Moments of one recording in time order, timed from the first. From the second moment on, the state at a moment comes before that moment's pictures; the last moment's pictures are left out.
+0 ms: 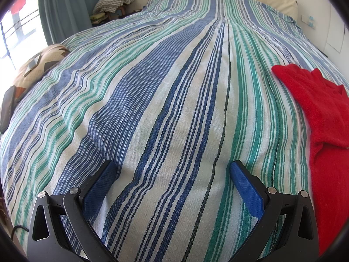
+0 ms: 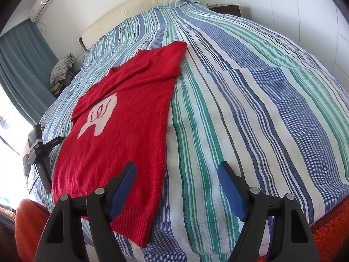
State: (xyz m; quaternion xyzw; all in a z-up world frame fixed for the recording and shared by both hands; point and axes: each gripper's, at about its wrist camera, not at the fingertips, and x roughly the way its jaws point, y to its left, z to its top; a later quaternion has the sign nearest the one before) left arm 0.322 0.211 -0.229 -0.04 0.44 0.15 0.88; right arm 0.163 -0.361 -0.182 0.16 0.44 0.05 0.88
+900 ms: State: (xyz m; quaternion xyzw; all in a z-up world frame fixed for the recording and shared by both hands) left arm 0.322 0.211 -0.229 -0.04 0.44 0.15 0.88; right arm 0.166 -0.359 -0.186 0.16 0.45 0.05 0.88
